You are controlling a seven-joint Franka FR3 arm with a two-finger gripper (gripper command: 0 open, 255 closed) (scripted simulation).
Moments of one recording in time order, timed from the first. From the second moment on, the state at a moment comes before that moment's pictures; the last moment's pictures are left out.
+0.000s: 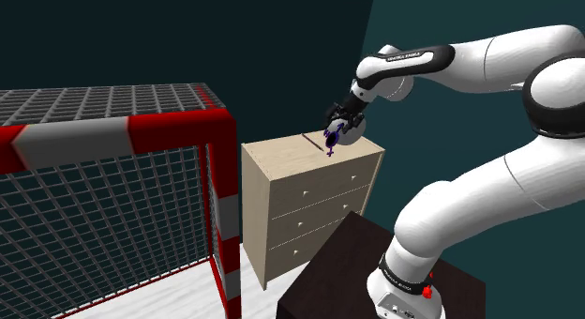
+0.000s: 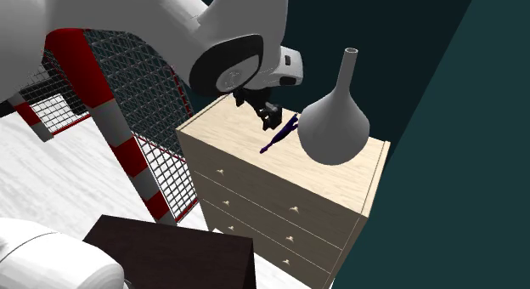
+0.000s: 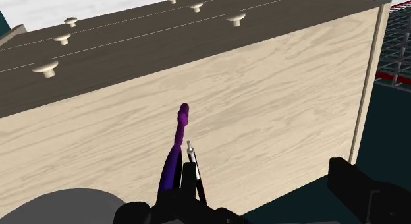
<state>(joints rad) -0.16 -0.54 -0.46 -2.48 0.12 2.25 -0.07</state>
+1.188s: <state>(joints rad) -0.08 -0.39 -0.67 -2.51 0.33 2.47 -0.25</state>
